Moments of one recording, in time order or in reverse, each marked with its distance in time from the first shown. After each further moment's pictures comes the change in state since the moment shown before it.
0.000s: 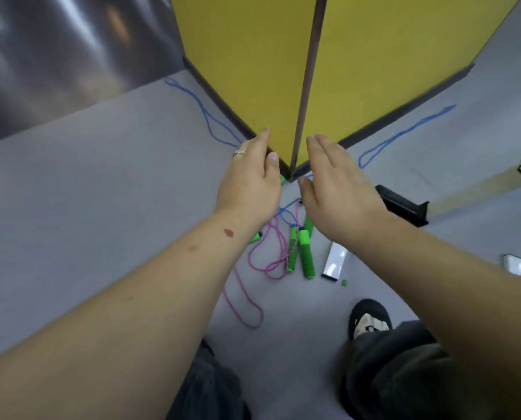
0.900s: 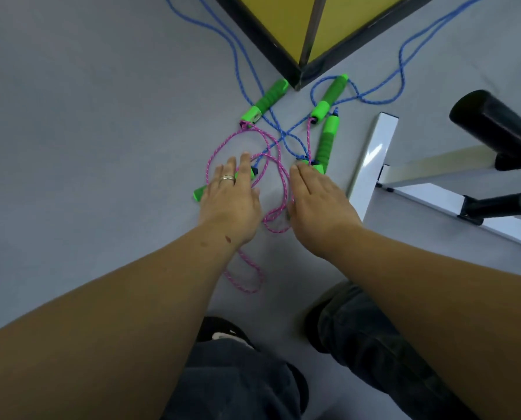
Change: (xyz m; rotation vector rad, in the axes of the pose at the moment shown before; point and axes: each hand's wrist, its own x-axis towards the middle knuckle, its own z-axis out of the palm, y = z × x) left_hand -0.015 -0.237 0.164 0.464 -0.452 -0.211; right_hand -0.023 0.060 0.262 -0.082 -0.546 0.058
